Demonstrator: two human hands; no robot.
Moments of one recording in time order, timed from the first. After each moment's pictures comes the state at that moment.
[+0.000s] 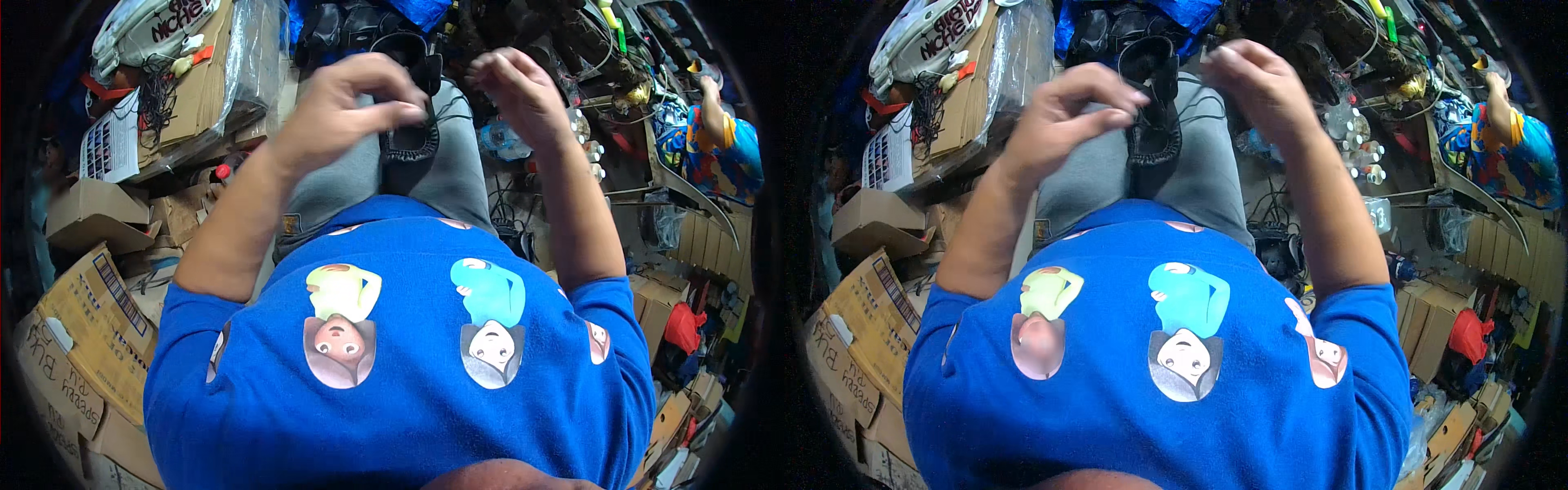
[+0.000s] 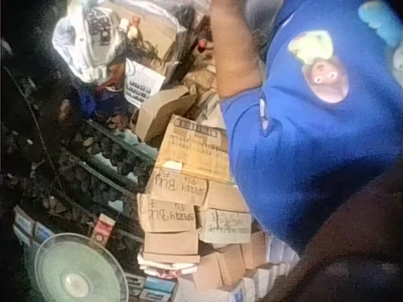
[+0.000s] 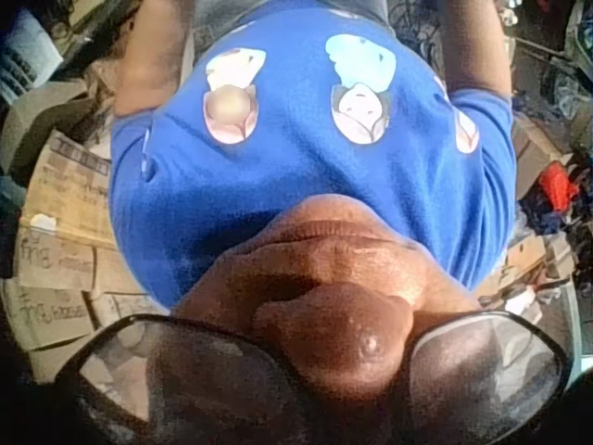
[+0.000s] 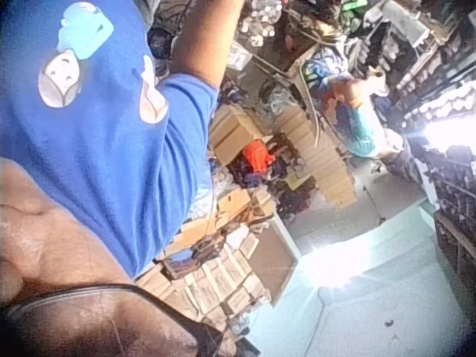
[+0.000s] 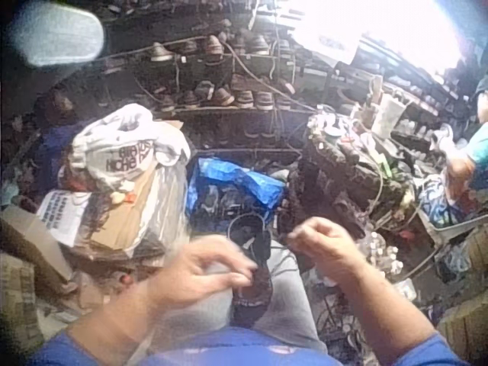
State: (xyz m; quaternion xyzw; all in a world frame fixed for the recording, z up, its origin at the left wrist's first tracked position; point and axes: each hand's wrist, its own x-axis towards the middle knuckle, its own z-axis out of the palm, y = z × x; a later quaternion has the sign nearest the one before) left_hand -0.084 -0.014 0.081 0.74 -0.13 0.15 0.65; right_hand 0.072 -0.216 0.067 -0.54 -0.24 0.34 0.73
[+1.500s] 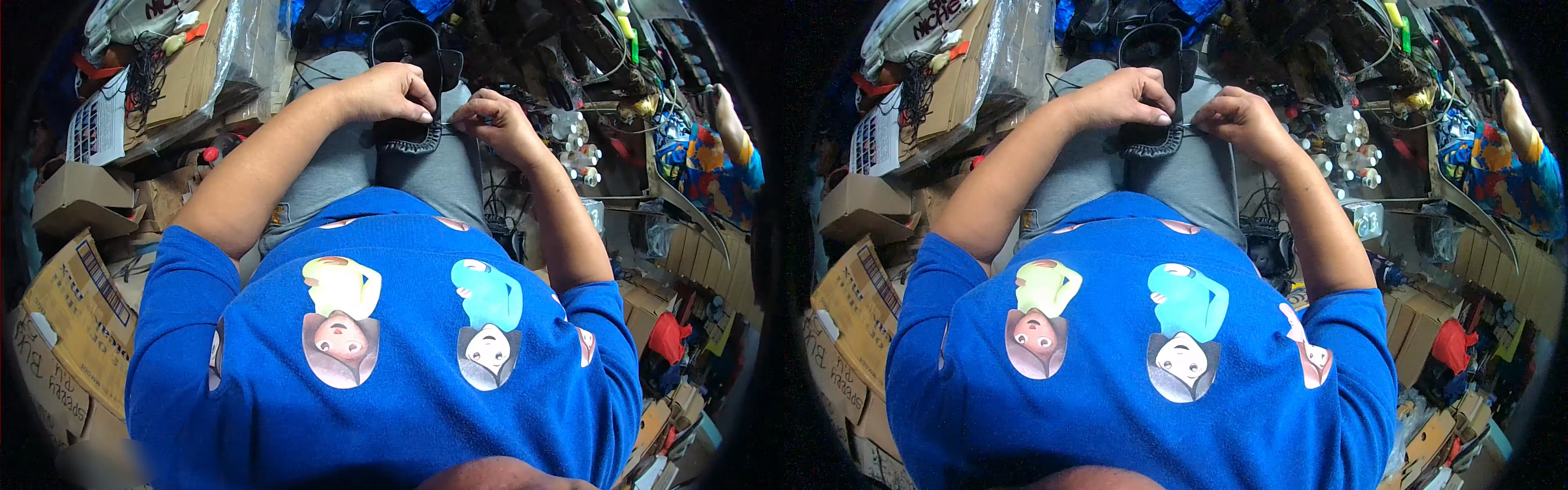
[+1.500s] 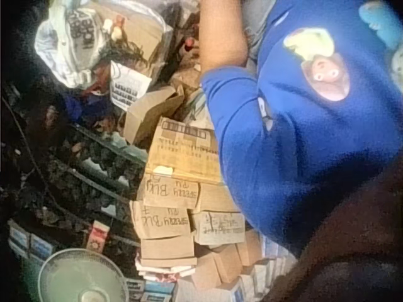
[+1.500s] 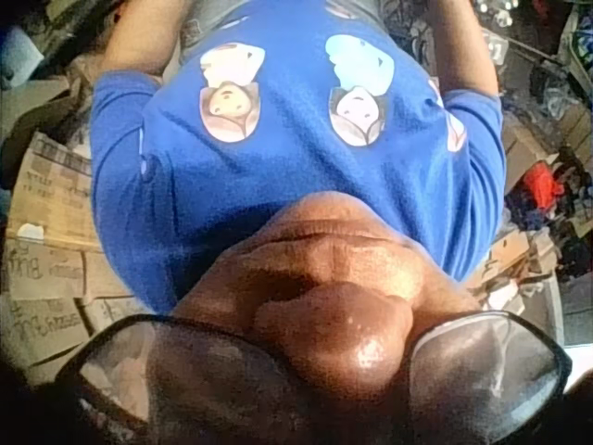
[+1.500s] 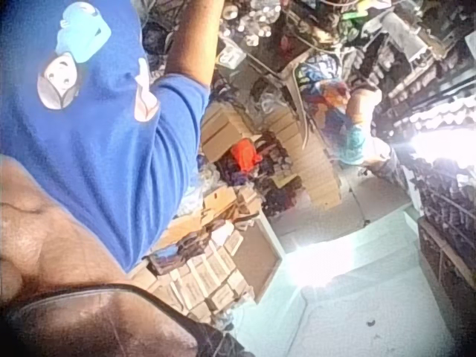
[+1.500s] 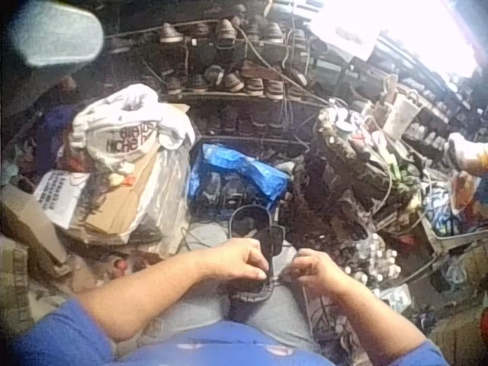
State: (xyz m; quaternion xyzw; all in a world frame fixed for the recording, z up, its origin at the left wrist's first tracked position) left_hand -0.027 -0.012 0.008 0.85 -0.12 -0.13 0.49; right_hand 0.069 -0.236 0.018 -0.78 -0.45 0.26 0.35
